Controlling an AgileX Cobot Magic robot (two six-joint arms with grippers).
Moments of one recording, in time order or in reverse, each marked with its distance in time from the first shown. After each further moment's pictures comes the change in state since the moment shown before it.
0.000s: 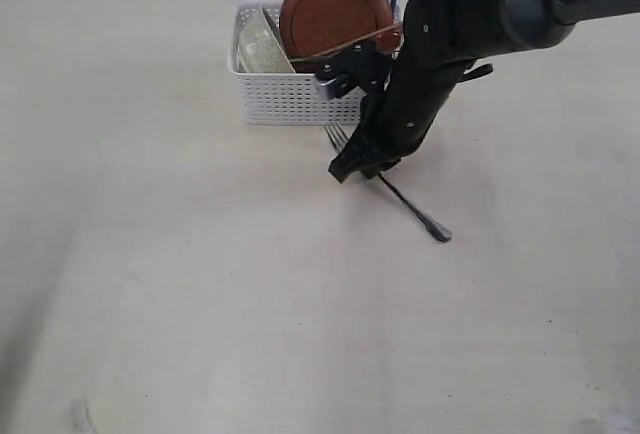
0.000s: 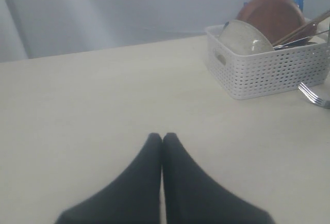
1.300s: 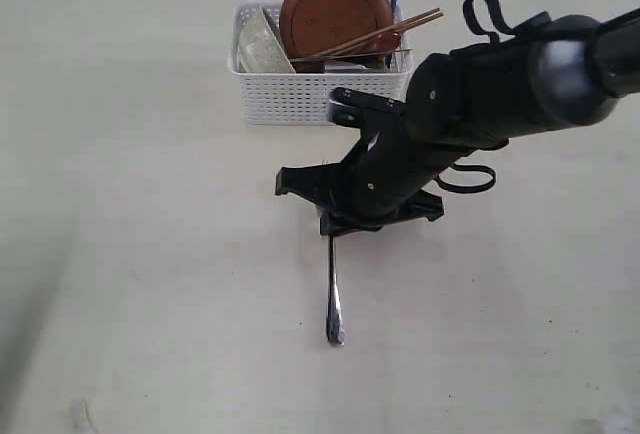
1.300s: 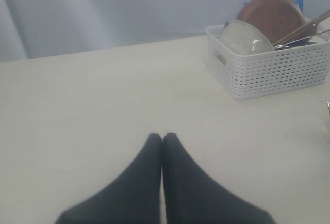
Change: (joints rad) left arm 0.000 0.000 0.000 0.000 0.000 0.000; right arm 0.154 -0.179 0.316 0.416 -0.222 0.501
